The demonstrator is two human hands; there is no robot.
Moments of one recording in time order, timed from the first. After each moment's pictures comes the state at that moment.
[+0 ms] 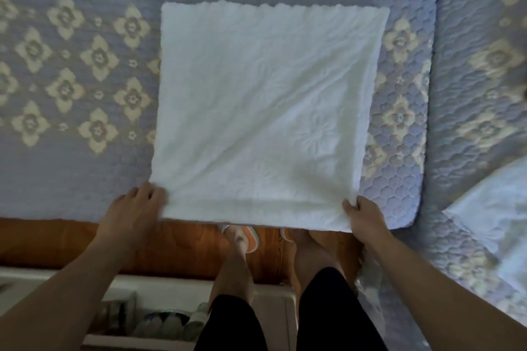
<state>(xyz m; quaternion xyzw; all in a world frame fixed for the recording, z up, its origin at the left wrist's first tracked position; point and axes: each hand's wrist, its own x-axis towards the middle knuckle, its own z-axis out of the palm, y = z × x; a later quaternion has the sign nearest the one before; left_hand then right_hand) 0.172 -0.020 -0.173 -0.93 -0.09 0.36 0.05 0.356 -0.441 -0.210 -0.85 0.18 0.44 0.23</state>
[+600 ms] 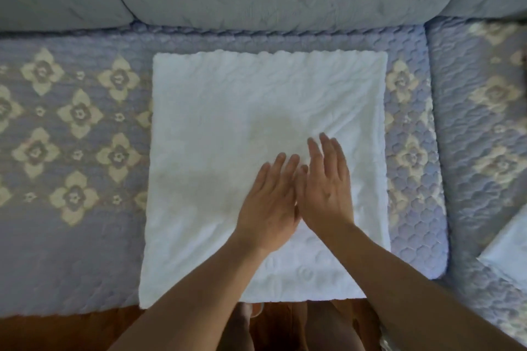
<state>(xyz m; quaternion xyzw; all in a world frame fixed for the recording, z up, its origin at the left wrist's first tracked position) 0.364 -0.158 -0.241 -0.98 0.06 0.14 -0.12 0.428 -0.278 -0.226 -0.97 -0.13 0.11 0.16</state>
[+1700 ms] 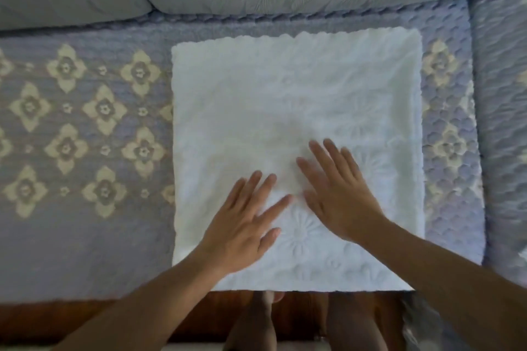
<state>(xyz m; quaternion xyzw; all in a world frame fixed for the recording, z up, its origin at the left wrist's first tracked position) 0.290 -0.067 -0.245 -0.97 0.13 0.16 -0.09 0.421 -0.292 -0.245 -0.90 -0.40 0.14 0.03</state>
